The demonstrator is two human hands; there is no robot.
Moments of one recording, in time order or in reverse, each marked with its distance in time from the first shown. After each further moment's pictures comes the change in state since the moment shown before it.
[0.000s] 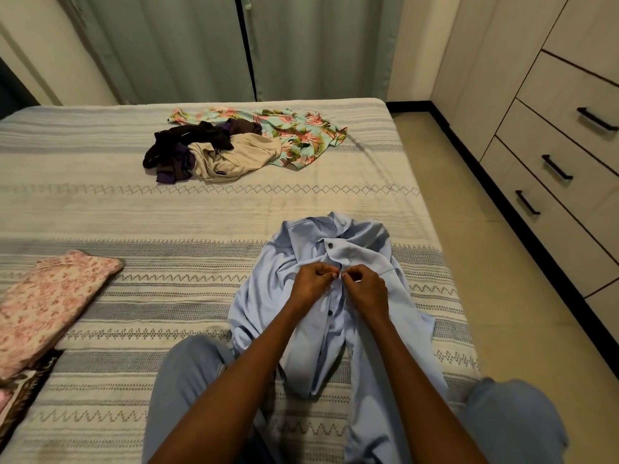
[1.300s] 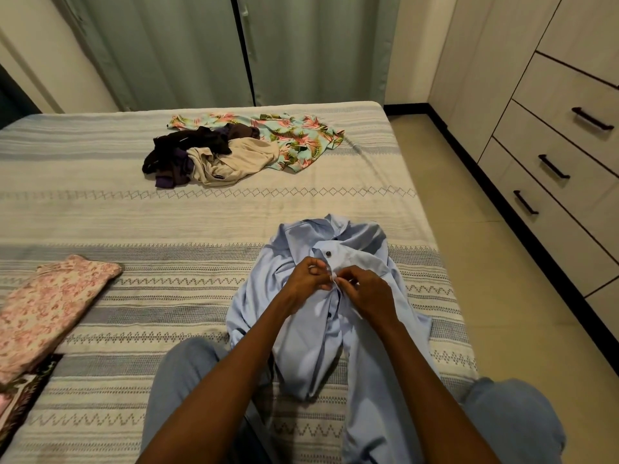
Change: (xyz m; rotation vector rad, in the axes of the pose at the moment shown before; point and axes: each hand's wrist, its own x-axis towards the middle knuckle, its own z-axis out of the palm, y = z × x) left_hand -0.001 0.015 -0.012 -0.306 -0.143 -0.130; right_hand 0.003 0.014 -0.015 -0.124 -0.003 -0.418
